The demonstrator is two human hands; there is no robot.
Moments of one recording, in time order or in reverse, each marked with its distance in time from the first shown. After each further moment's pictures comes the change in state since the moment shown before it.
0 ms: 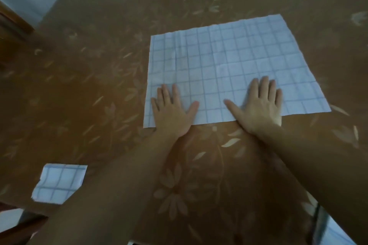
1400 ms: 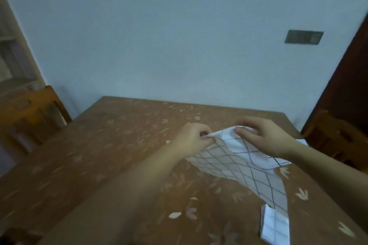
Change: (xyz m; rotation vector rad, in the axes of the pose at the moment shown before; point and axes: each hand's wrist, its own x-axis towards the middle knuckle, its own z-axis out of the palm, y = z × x) left_hand -0.202 0.002 -0.272 -0.562 0.180 0.736; right_hand -0.232 -0.058 -0.331 0.257 0.187 -0.518
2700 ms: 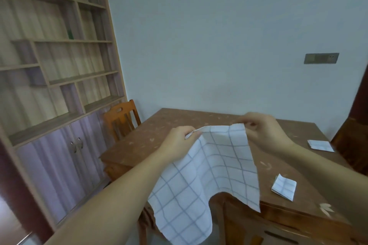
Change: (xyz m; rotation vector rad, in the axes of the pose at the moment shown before) left_hand -0.351 0.155 -0.096 0.111 0.278 -0.096; right_hand -0.253 -0.191 -0.042 0.201 0.274 -0.316
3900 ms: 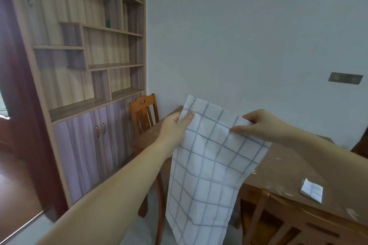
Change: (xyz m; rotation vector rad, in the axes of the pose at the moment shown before) left_hand -0.136 -0.090 -0.171 -0.839 0.296 -0.250; right_hand 0.017 -0.219 0.105 0.129 -0.404 0.249
